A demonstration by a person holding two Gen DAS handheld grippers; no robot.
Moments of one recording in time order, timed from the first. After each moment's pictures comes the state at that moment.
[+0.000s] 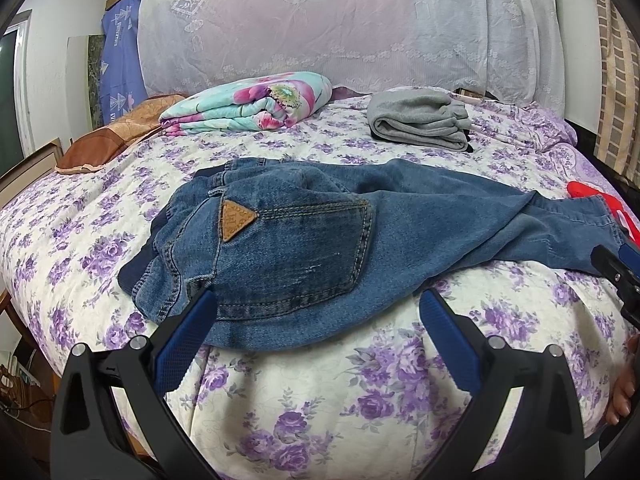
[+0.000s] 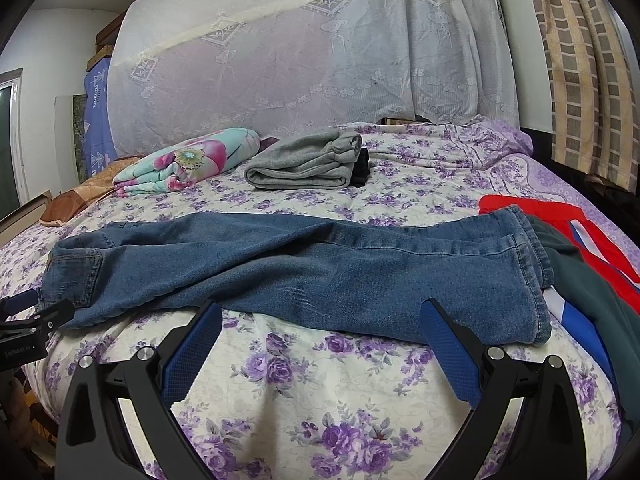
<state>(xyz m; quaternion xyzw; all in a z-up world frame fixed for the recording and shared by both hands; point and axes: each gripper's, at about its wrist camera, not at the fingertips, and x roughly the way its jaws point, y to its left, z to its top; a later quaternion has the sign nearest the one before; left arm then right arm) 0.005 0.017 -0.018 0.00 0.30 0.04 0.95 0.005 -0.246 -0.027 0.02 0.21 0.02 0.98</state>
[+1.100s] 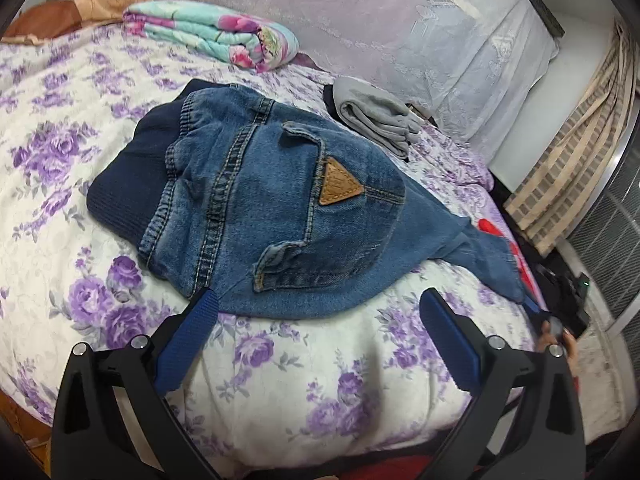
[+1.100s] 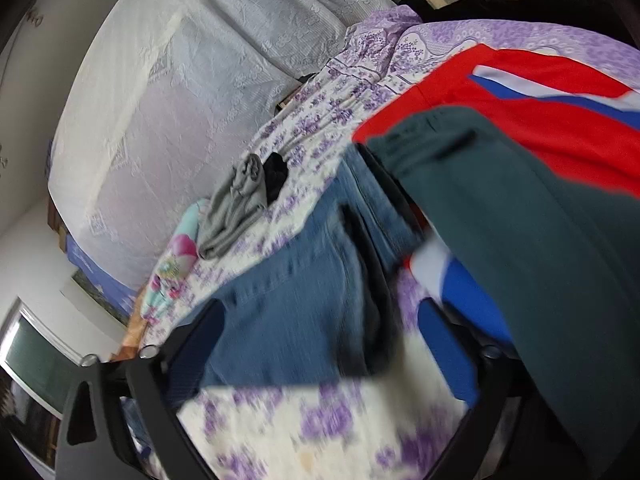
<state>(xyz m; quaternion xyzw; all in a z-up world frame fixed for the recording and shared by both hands) 0.008 0.133 -0.050 -0.22 0.35 -0.17 0.90 0.036 -0.456 -0.053 0.37 0.25 0.04 0.89</state>
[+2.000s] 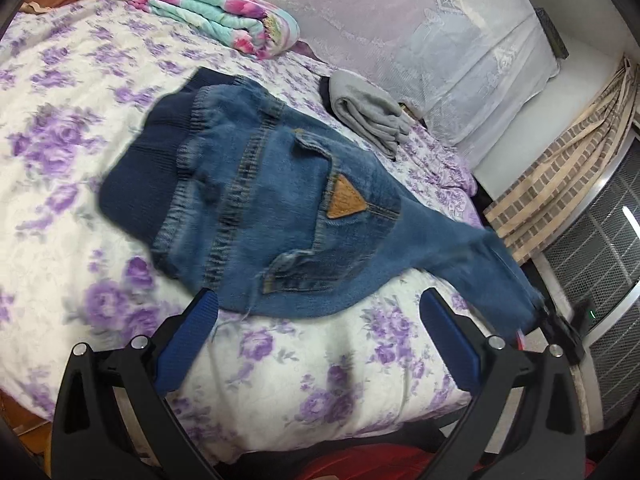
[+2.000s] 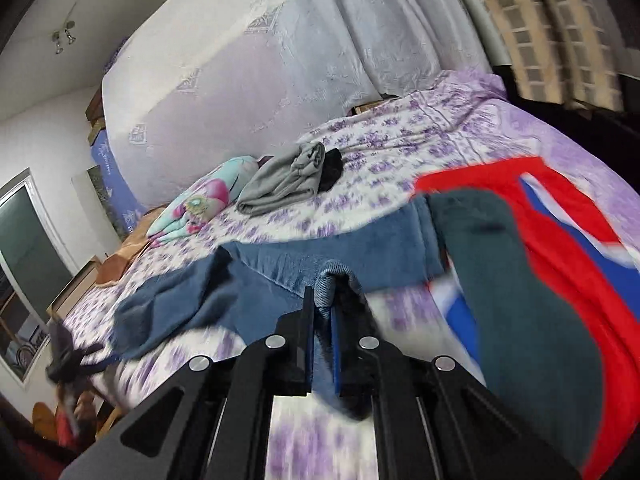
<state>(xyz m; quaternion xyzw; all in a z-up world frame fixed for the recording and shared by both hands) 0.013 0.156 -0.043 -0.26 0.37 -0.19 0.87 -0.062 -0.419 0.012 0.18 0.25 0.09 0.95</state>
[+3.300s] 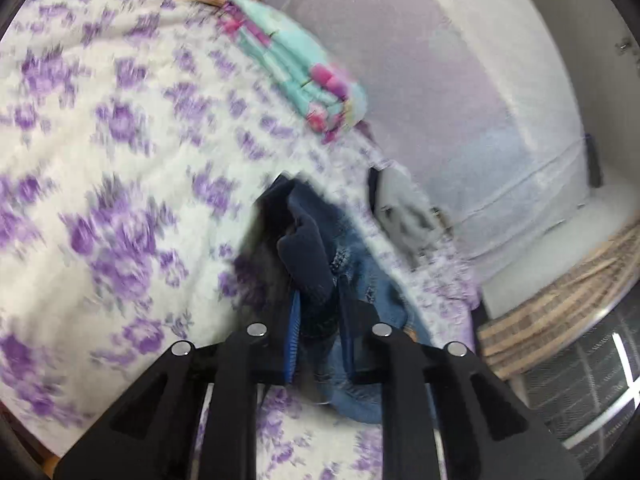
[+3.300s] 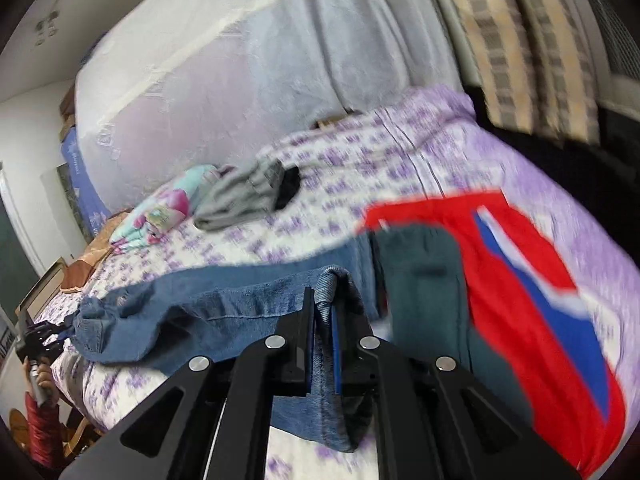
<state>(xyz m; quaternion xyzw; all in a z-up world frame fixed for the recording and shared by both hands) 0.051 0.242 -0.012 -0.42 0.29 -0.11 0.85 -0.023 -0.449 0.044 0.13 0.23 0.04 0.96</state>
